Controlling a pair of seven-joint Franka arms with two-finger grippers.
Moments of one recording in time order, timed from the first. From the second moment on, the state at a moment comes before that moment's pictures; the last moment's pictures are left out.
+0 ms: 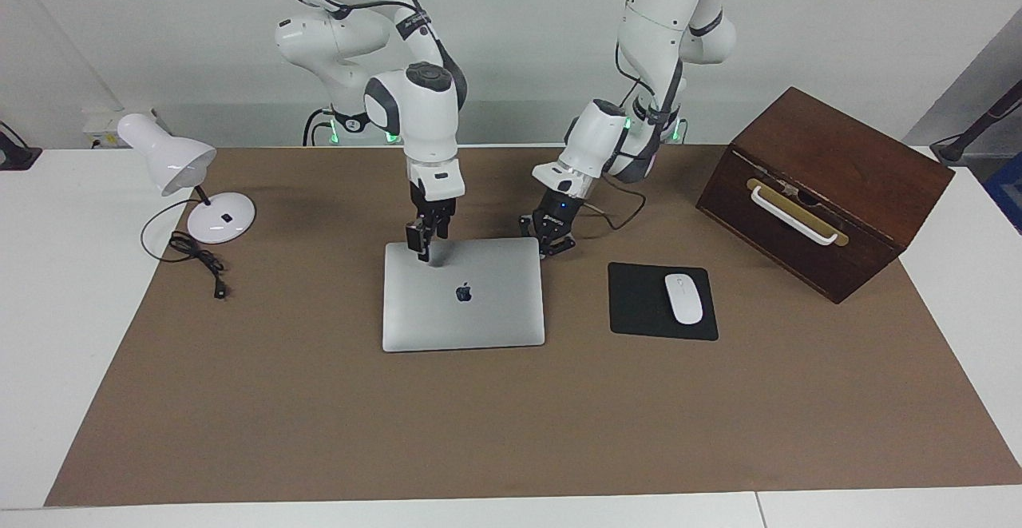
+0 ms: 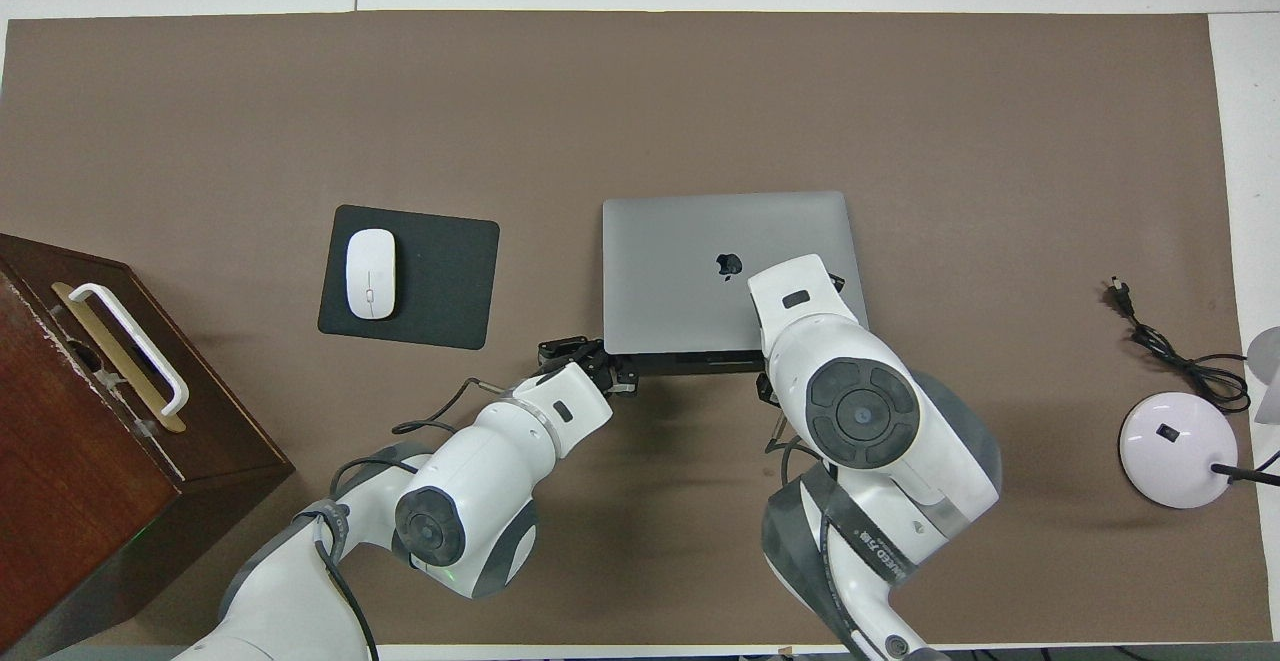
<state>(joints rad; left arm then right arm) -0.32 0.29 -0.42 -2.48 -0.18 3.47 -0.18 0.32 0.03 0.16 -2.26 -0.31 2.46 -0.43</state>
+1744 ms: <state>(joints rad) -0.32 0.29 -0.41 -2.48 -0.18 3.47 -0.10 0.34 0.06 0.16 -2.21 -0.31 2.36 -0.40</state>
